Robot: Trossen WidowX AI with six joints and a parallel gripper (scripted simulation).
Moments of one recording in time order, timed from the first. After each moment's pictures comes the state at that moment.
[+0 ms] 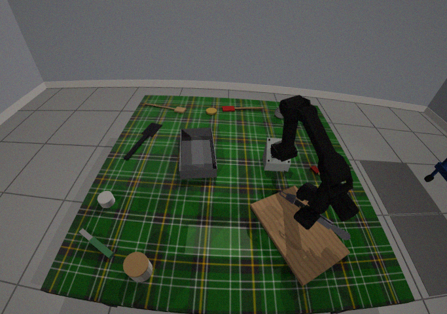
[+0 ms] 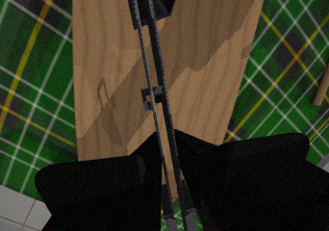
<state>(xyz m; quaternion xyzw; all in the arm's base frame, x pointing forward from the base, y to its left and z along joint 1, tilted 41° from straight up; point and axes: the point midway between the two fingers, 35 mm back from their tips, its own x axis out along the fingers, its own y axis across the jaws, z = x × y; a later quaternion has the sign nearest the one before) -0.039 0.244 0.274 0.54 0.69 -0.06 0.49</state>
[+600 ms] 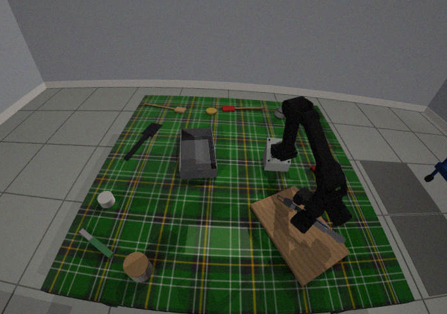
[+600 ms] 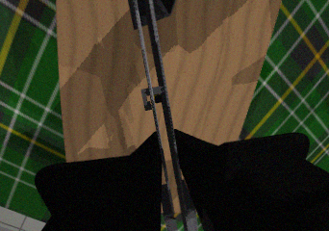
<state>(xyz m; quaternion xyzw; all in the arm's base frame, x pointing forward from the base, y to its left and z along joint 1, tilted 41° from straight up) -0.036 0.263 0.251 0.54 0.69 -0.06 0.49</state>
